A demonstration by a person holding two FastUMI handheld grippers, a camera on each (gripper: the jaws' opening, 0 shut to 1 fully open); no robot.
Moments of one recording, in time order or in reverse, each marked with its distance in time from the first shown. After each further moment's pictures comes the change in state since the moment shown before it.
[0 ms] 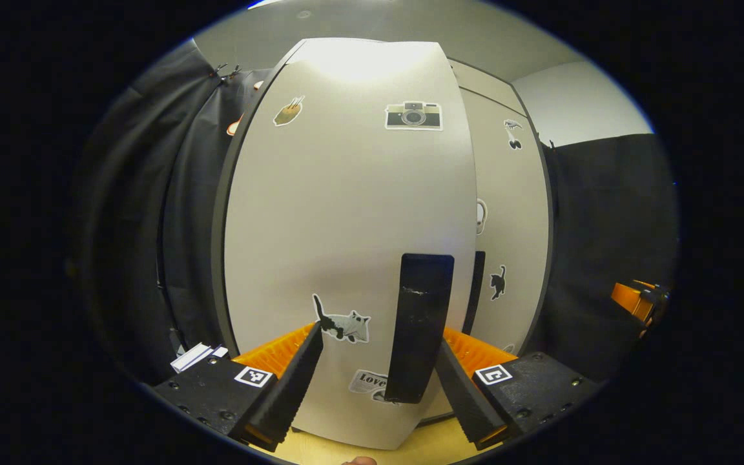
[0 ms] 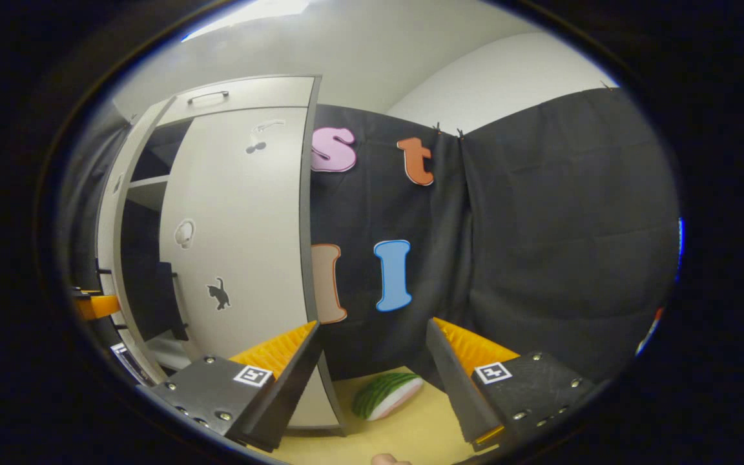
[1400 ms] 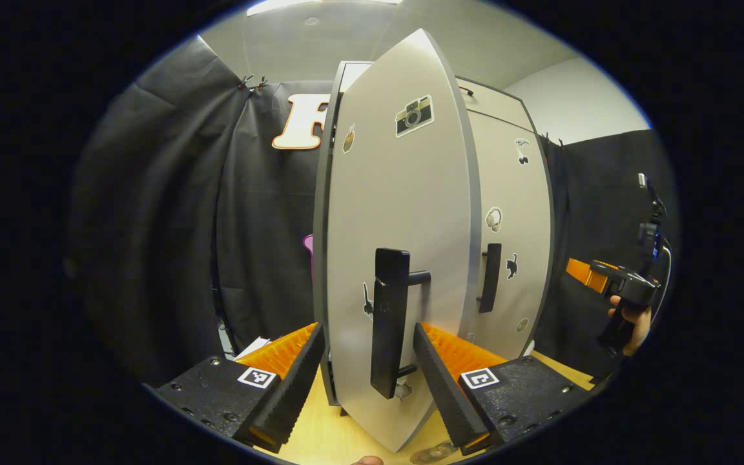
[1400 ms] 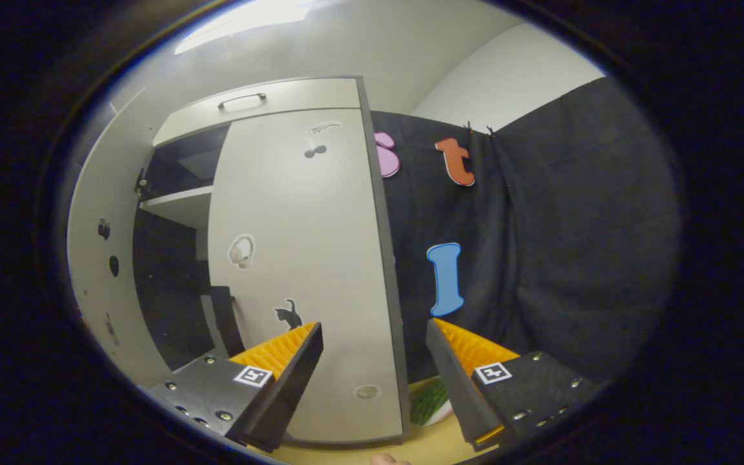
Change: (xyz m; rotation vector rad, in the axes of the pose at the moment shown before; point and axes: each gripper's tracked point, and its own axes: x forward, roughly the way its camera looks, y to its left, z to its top) left arm -0.122 0.074 0.009 0.012 0.015 0.066; right arm 0.008 0.093 0.006 0.071 -0.014 0.120
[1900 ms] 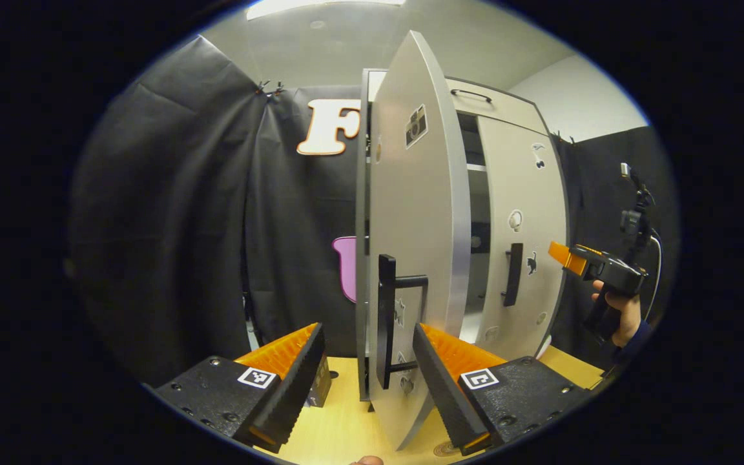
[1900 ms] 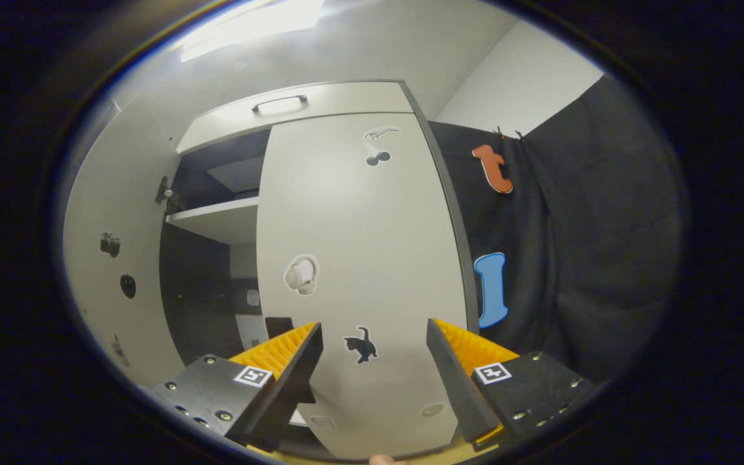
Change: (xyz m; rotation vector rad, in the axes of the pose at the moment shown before) left arm -0.035 0.043 0.011 0.055 0.003 0.067; right arm 0.023 0.101 0.018 0.027 -0.066 0.145
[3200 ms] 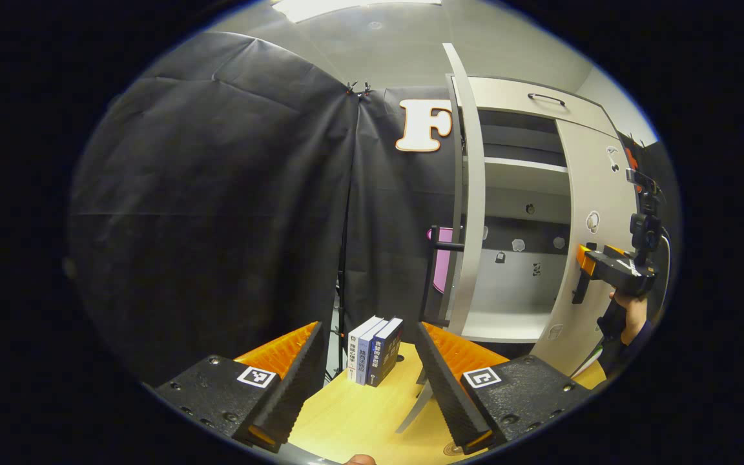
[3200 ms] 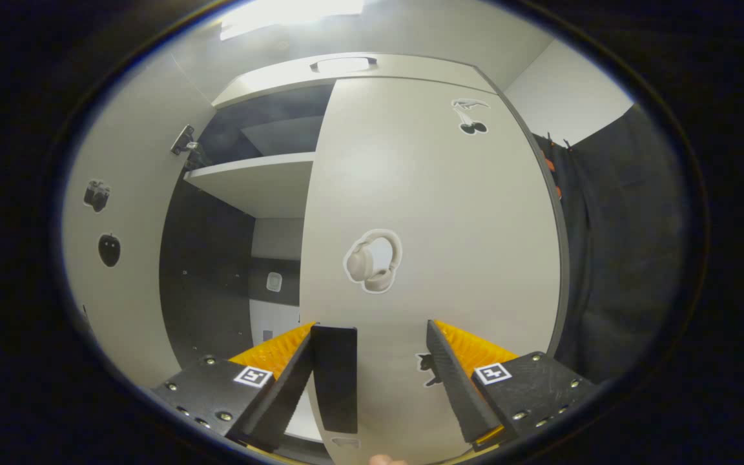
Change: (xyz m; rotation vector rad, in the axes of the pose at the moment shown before) left arm -0.085 0.081 -0.020 -0.069 0.021 0.461; right arm 0.071 0.089 -0.031 -0.109 0.020 0.119
